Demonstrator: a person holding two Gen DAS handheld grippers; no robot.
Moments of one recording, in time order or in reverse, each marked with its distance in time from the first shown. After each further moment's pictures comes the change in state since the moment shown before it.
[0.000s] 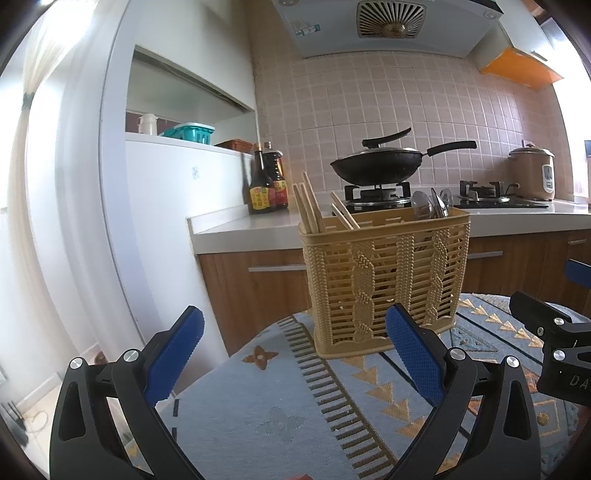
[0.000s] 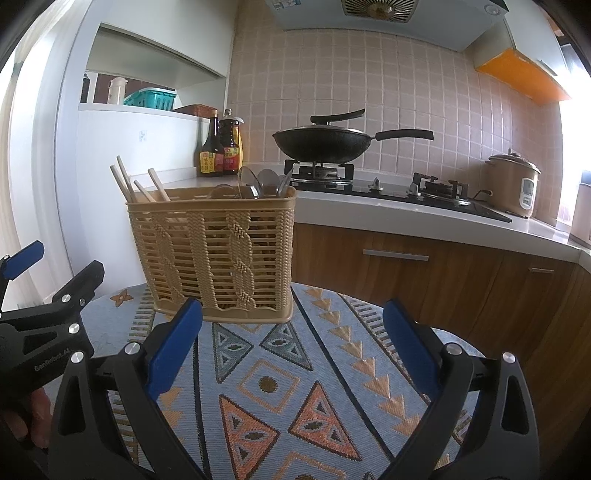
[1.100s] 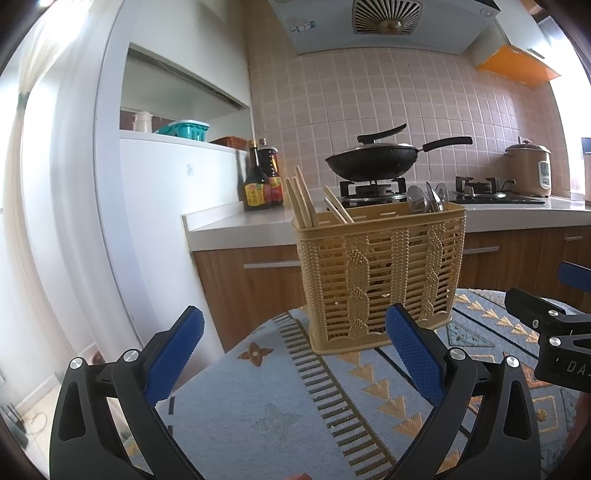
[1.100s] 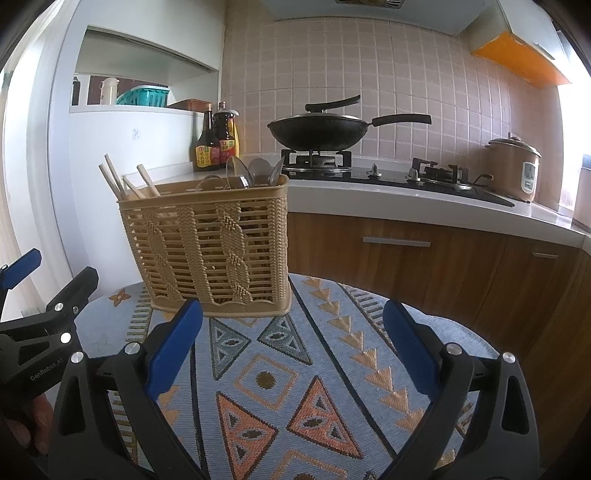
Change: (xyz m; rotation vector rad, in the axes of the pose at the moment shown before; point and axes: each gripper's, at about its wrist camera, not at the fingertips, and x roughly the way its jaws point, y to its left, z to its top) left arm 0.002 -0.001 -0.002 0.006 0.014 -0.017; right arm 0.009 -0.007 -0.001 0.036 0.039 0.004
